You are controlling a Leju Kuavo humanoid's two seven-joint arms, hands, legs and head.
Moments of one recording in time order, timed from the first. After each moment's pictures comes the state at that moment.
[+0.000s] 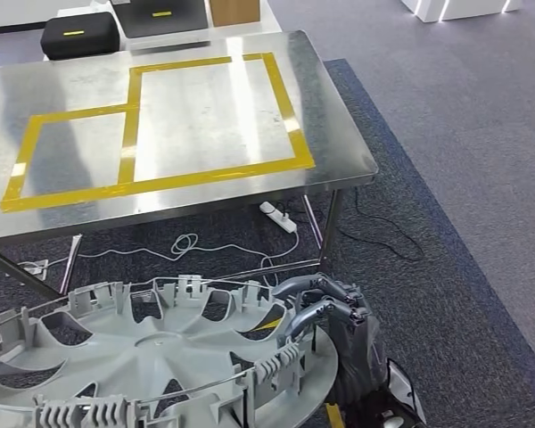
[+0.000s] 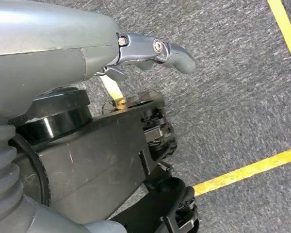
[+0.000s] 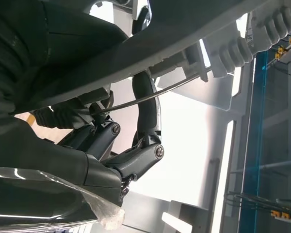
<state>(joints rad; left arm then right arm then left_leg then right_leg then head) -0.08 -0.28 0.60 -0.25 -0.90 0.15 -0.34 0.09 -0.02 0.56 -1.99 0.29 -0.17 -0.70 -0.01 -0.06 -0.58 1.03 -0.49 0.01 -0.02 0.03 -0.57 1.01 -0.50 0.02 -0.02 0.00</state>
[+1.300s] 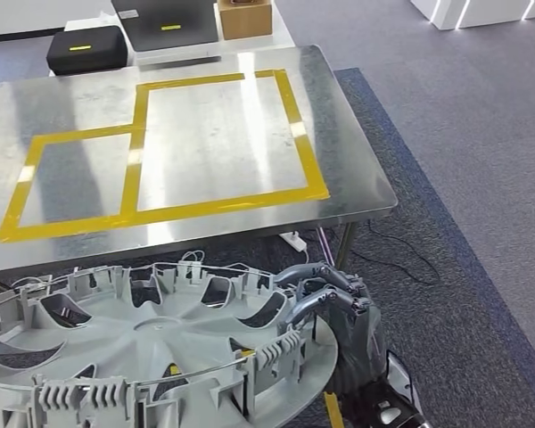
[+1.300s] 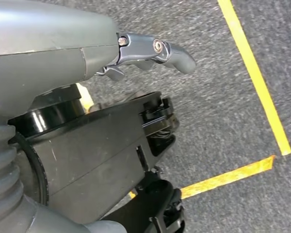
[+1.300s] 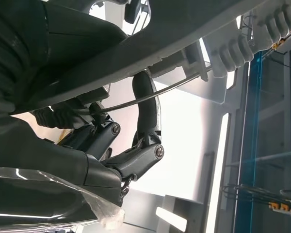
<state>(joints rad) -0.09 -0.29 0.60 -0.25 -0.89 0.16 -0.34 0.07 0.01 0.55 -1.98 0.30 -0.19 -0.70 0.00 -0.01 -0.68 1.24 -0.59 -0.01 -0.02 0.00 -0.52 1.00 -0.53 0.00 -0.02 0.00</state>
